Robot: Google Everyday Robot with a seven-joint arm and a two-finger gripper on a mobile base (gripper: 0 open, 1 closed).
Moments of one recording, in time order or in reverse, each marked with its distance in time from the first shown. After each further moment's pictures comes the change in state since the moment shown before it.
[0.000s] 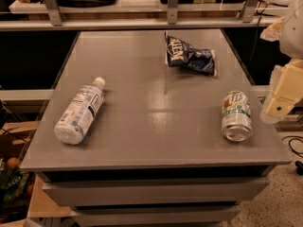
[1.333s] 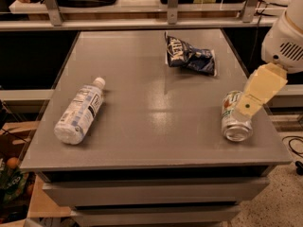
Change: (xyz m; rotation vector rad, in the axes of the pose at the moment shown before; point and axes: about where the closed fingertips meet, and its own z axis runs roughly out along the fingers) arm 0.003 0.002 0.035 -0.090 0.053 0.370
